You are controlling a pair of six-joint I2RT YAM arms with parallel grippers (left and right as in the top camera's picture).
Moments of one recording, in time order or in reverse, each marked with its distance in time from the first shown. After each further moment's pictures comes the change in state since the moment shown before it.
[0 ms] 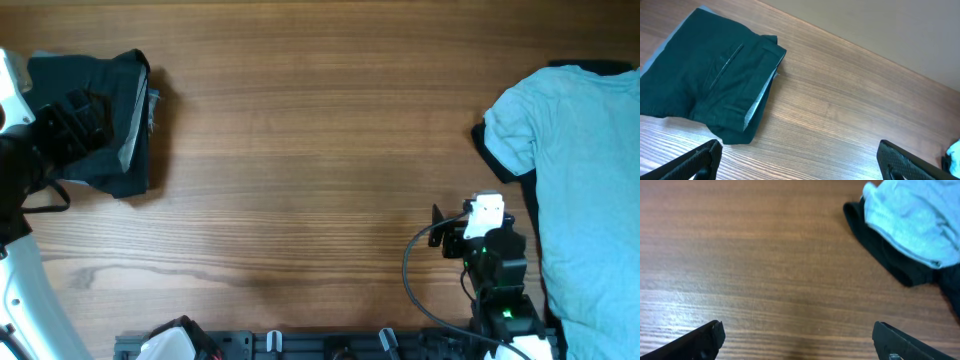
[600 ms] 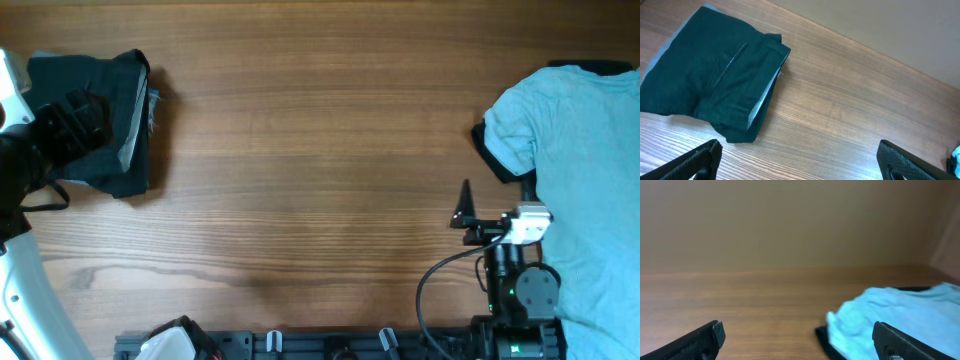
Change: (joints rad) left arm 0.000 0.008 0.000 -0.002 -0.019 0.000; right arm -0.100 -0.550 0.000 0.008 -0.003 0.000
